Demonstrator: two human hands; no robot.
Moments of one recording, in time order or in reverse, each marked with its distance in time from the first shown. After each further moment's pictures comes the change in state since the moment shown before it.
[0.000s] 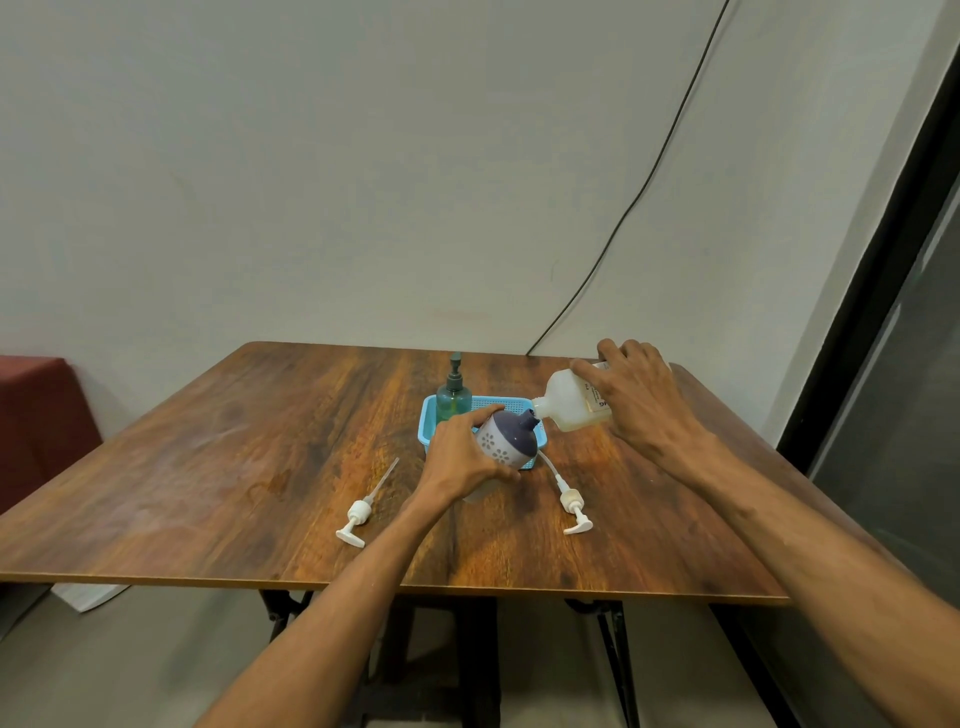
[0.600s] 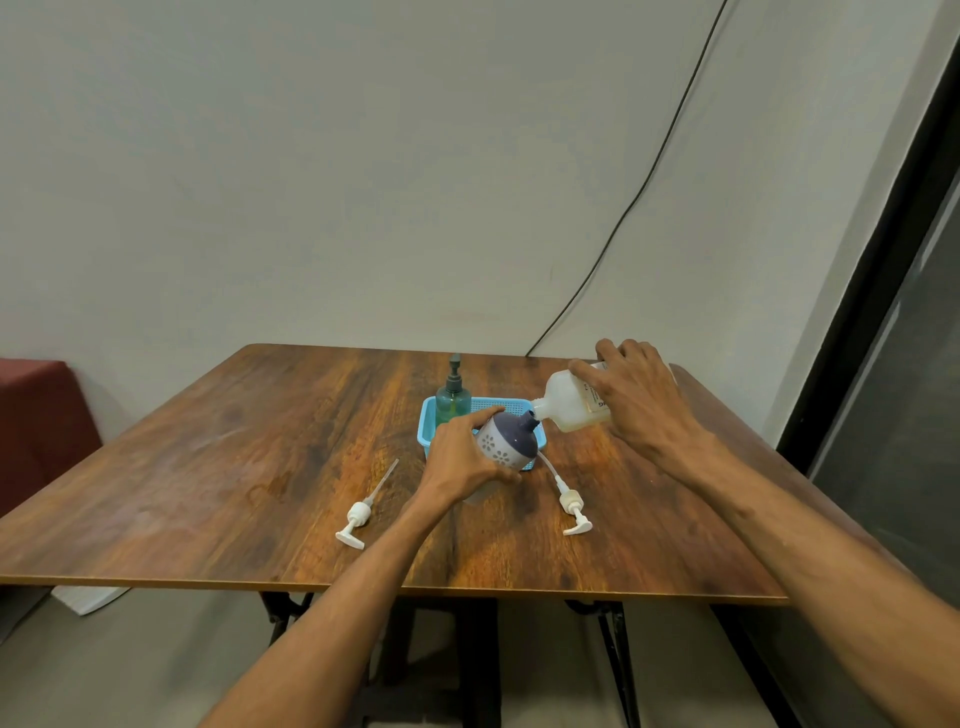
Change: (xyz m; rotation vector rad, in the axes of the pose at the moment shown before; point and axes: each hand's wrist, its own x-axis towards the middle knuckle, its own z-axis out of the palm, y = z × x) left_hand -0.001 0.002 0.000 -0.005 -0.001 0.008; right_hand 0.000 0.000 -0.003 -0.005 -0.005 -0.007
